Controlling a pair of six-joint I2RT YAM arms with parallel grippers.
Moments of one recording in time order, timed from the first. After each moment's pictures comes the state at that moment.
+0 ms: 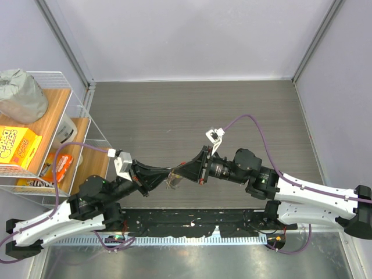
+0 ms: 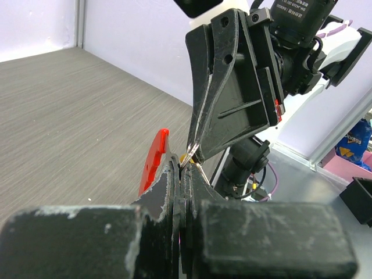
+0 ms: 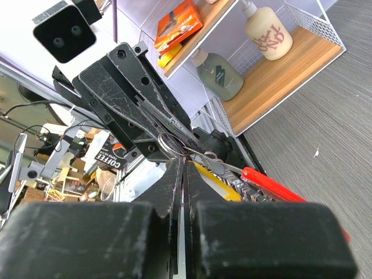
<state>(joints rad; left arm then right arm) -1.20 0.31 0.51 0.01 -0.09 -0.32 1.17 0.93 0.73 0.27 -0.12 0.80</state>
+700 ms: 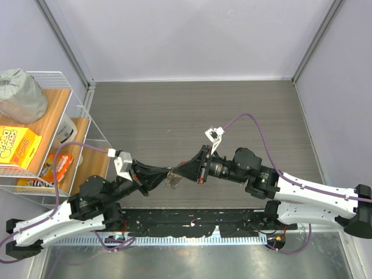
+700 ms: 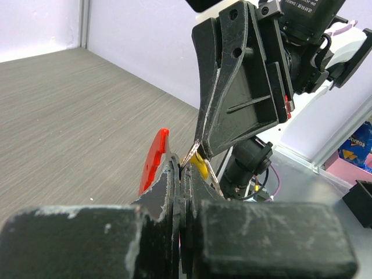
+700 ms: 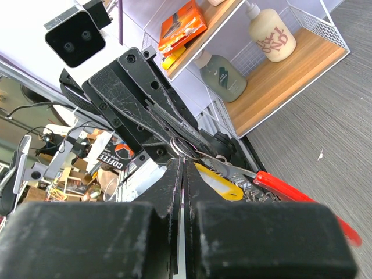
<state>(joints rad) -1.20 0.31 0.50 0.01 -0.10 -0.31 1.18 0.95 0.76 0.26 -0.12 0.80</state>
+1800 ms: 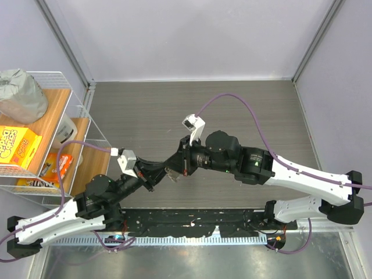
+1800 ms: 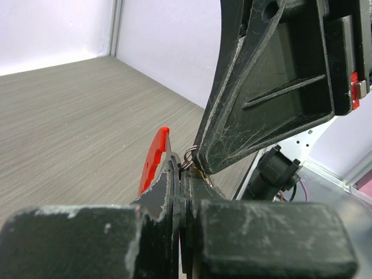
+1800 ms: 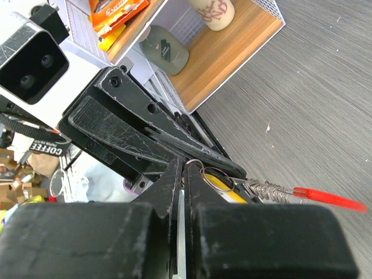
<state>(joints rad) -1.19 0.37 0.47 0.11 -0.21 -0.28 1.25 1.20 1.26 -0.31 0.03 0.68</state>
